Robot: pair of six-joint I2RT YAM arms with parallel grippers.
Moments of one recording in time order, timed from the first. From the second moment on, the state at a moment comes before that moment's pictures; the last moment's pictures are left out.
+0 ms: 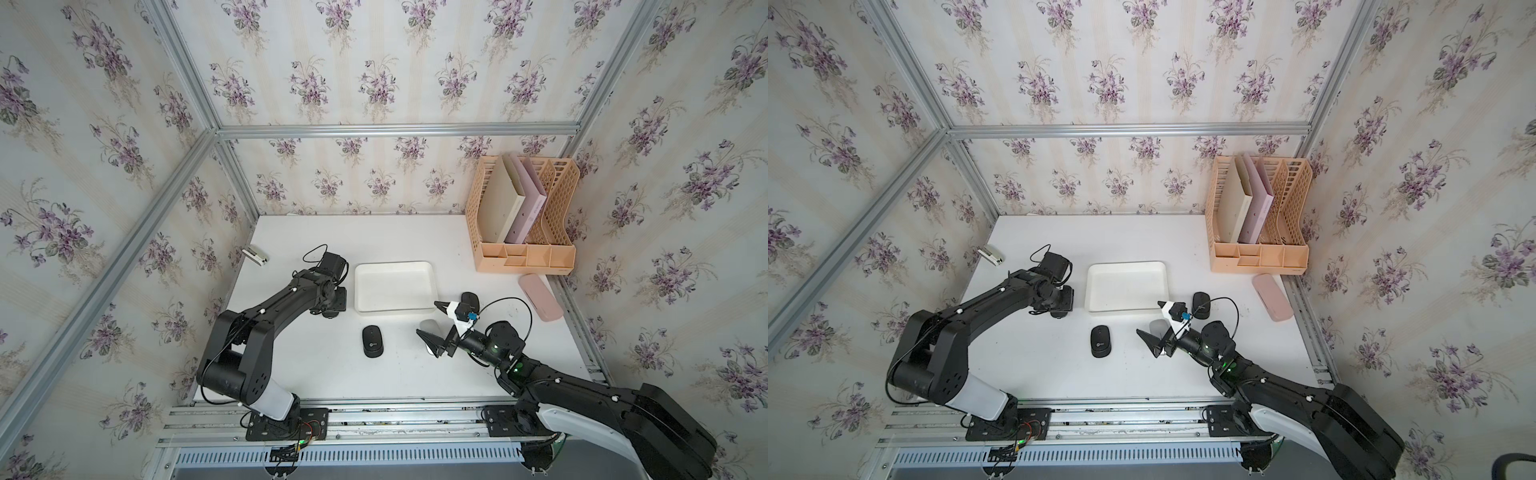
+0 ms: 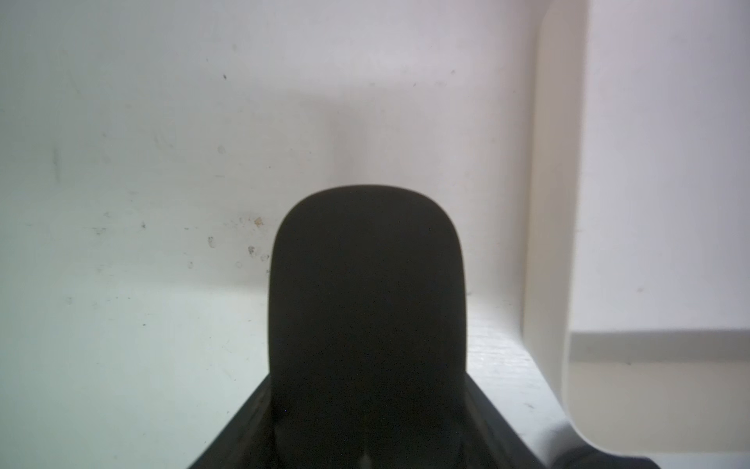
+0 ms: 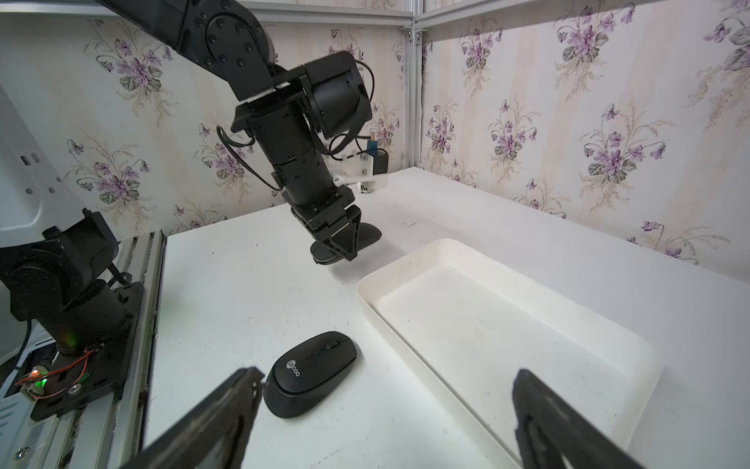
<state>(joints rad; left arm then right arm) -0.34 1.54 1.01 -0.70 -0.16 -0.33 0.77 0.96 0.12 0.80 -0.25 0.04</state>
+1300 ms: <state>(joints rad) -0.59 2.06 1.48 -0.78 -0.30 -0.52 0.77 0.85 0.07 0.77 -0.08 0.03</state>
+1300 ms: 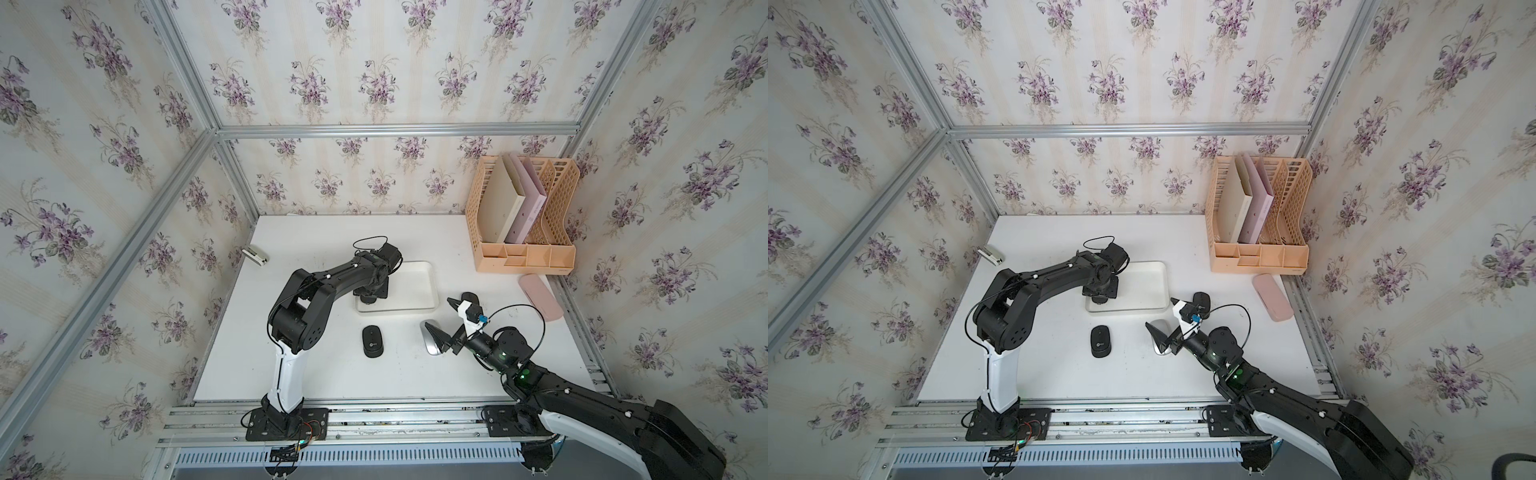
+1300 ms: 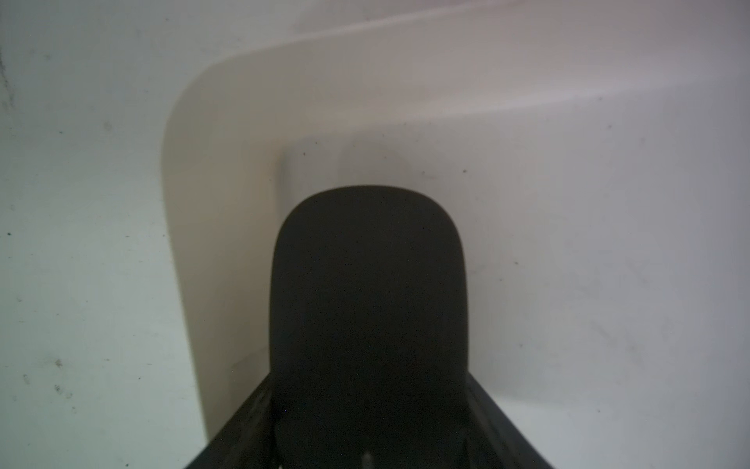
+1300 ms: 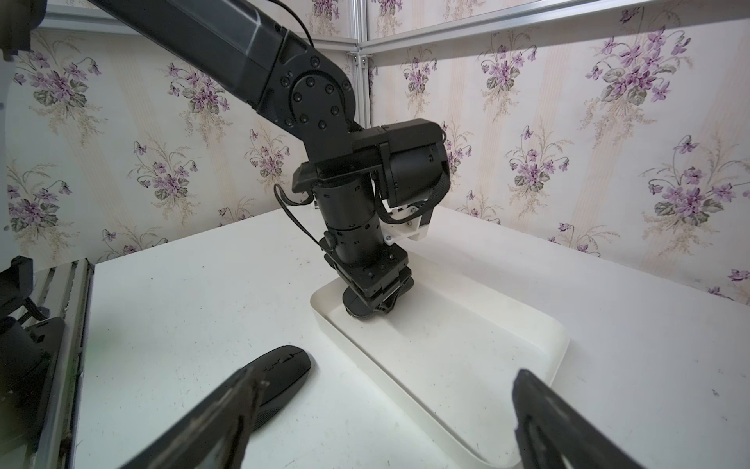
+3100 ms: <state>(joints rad) -0.96 1.43 0.86 -0.75 -0.27 -0.85 0.77 0.88 0.10 0.71 0.07 0.00</state>
